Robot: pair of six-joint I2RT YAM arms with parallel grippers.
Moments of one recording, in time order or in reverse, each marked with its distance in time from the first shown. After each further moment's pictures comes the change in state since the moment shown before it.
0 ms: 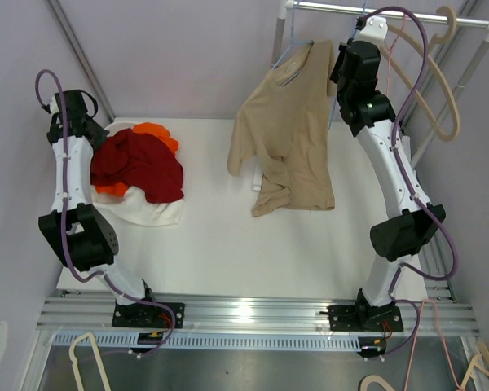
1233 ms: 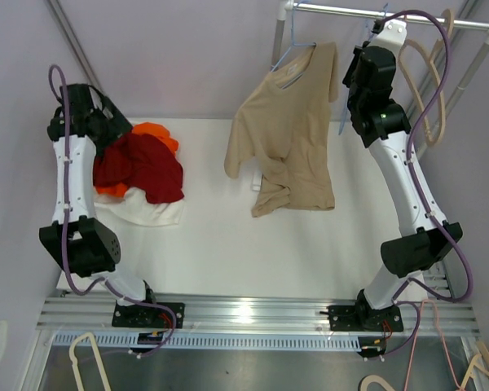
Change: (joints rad) left arm -0.064 -0.051 0.010 -0.181 0.167 0.037; right arm -0.004 -0.160 -0.153 0.016 0.069 -0.003
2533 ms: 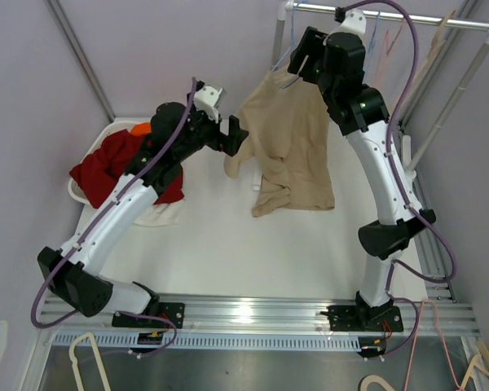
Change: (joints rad) left arm -0.752 -0.298 -0.306 0.684 0.198 0.506; right arm 0.173 0.200 0.444 -0.286 -0.200 0.232
